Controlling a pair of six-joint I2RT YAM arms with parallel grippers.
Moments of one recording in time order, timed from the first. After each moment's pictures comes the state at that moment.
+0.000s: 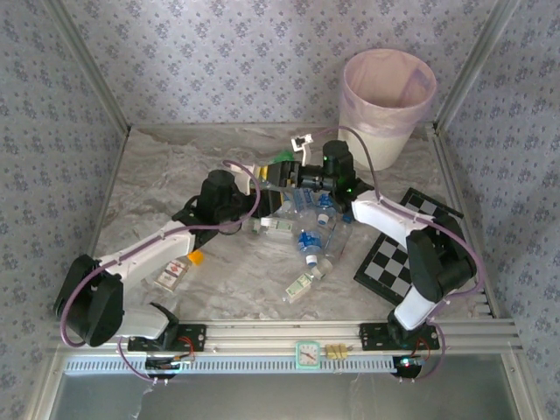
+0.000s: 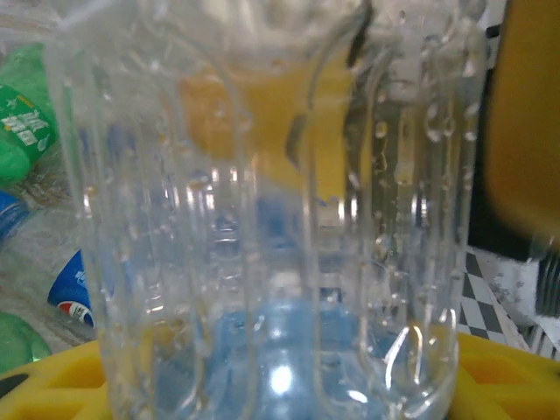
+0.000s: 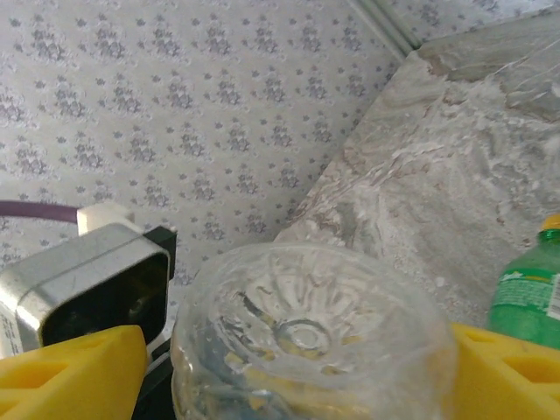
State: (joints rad) left arm -0.63 1.34 0.86 0.10 0.30 -0.53; right arm 0.52 1.64 1.10 0.37 -0.73 0.69
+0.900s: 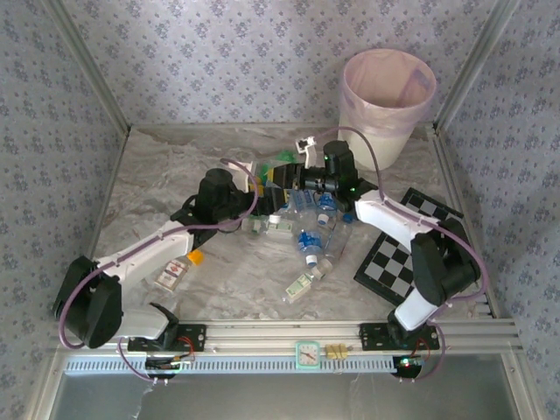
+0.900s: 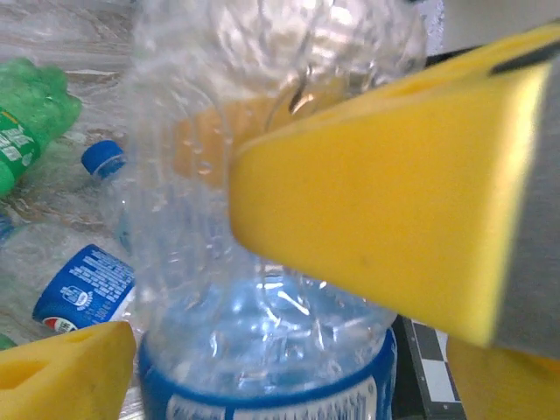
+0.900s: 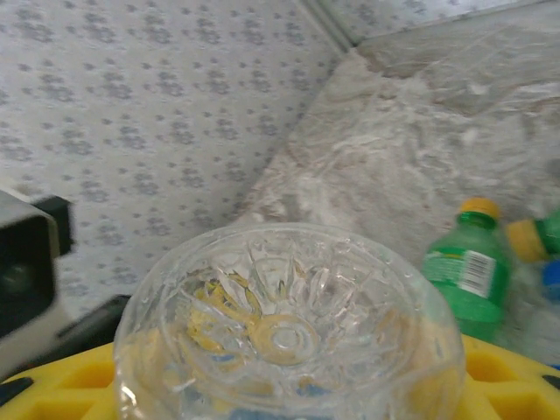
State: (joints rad) left arm -0.62 1.32 0.85 0.12 0.28 -0.54; right arm 0.50 1.60 1.10 0.19 -0.60 0.55
